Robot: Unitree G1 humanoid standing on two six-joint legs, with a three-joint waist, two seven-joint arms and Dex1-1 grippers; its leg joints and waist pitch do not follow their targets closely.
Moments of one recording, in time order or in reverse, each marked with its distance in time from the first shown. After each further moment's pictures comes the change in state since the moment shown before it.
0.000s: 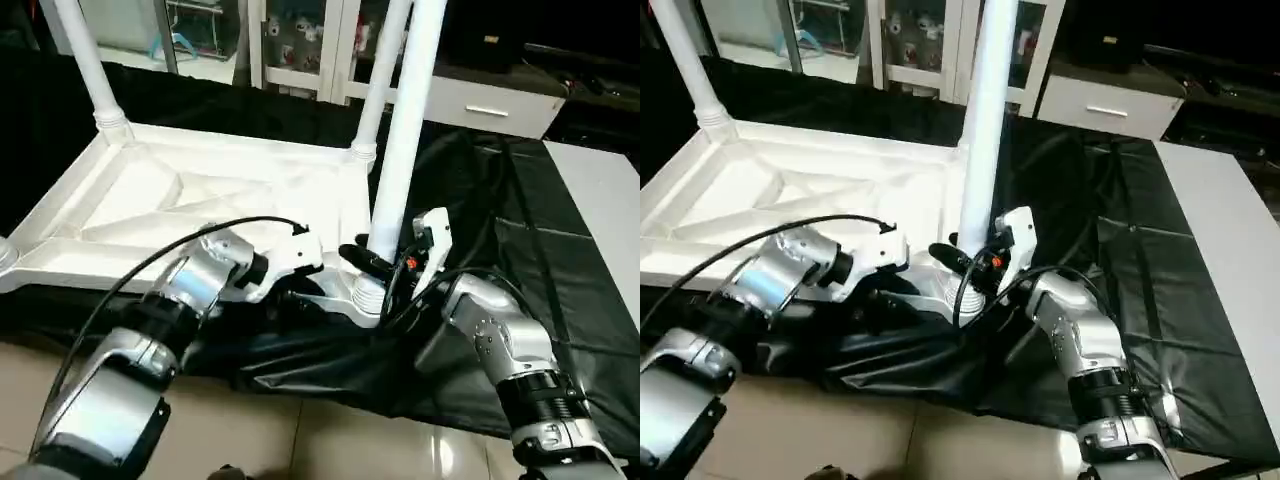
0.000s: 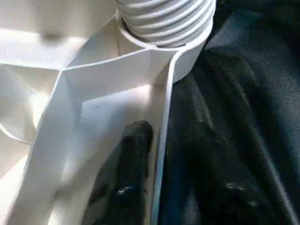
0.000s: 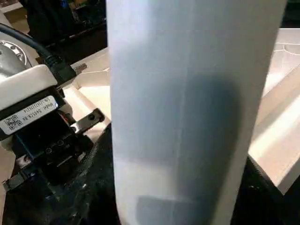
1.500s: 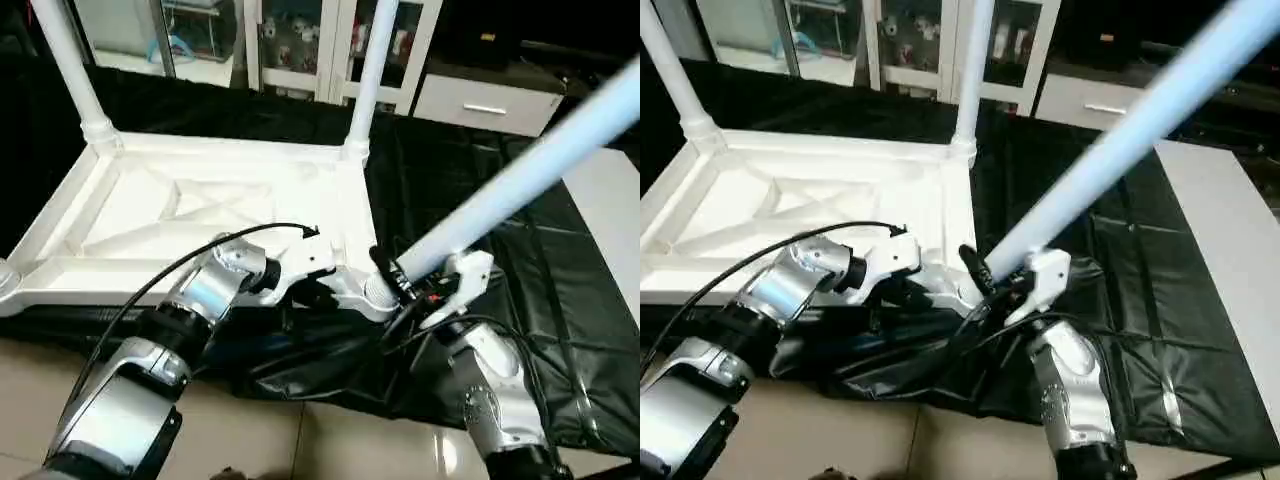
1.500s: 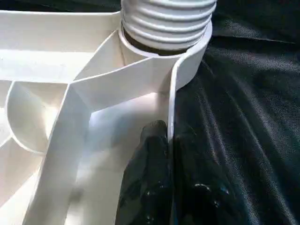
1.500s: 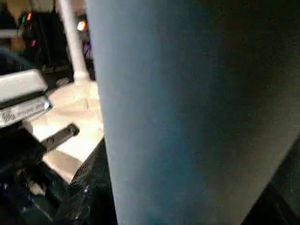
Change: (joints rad) left arm 0.036 -0.053 0.021 -0.010 0.000 -0.034 0.129; right arm 0.263 0.095 -0.007 -0.105 -0.130 -0.469 -0.208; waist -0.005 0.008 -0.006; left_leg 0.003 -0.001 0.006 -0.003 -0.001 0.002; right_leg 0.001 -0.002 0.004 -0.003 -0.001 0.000
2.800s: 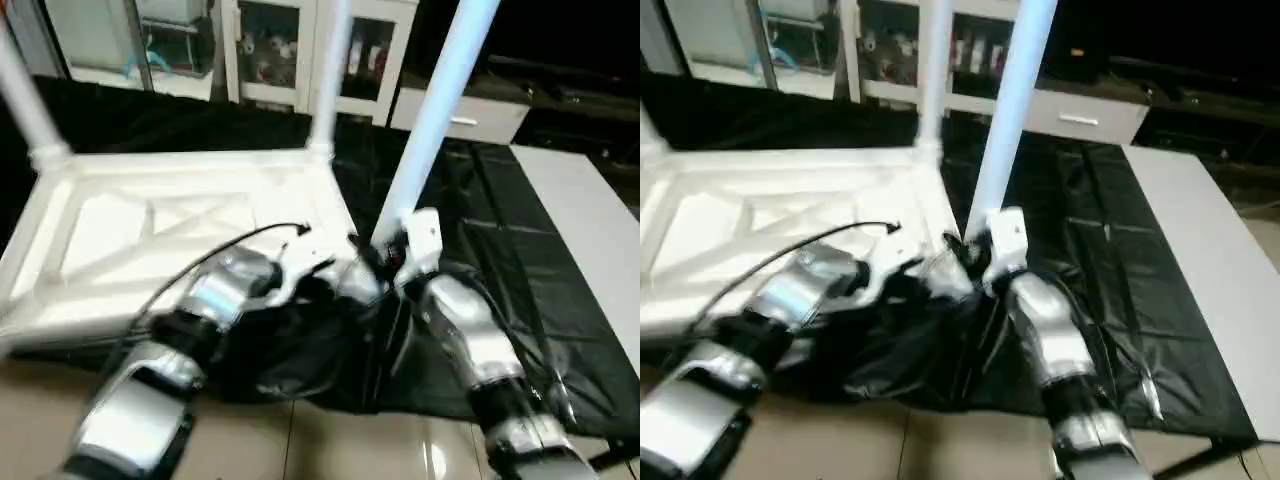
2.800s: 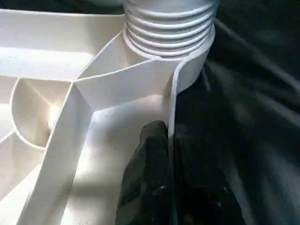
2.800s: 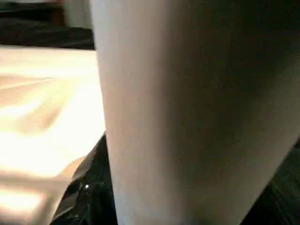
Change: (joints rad) left arm -0.029 -0.155 0.071 0.073 0.000 0.228 0.354; right arm -0.365 0.033 -0.002 0.378 -0.100 0.178 -0.393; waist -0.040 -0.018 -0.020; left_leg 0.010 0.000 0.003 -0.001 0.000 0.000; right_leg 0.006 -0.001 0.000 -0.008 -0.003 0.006
